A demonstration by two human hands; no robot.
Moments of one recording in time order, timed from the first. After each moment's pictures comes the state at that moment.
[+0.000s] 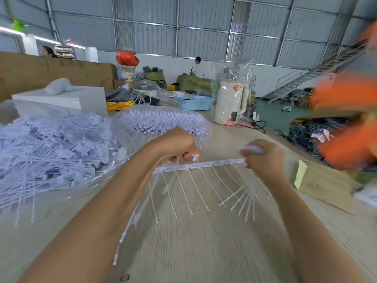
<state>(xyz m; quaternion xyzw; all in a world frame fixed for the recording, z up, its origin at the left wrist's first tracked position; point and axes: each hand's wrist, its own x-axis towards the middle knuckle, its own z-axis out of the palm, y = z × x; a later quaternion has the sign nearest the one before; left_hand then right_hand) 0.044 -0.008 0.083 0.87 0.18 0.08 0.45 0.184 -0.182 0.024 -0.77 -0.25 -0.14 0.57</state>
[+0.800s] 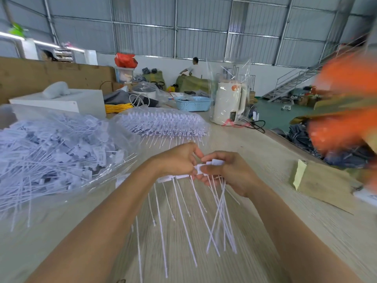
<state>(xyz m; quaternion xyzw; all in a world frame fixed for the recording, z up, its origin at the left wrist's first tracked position) 0.052 -0.009 0.054 0.91 0.07 0.02 0.40 0.143 -0.149 0.018 -0.66 -0.35 0.22 0.63</state>
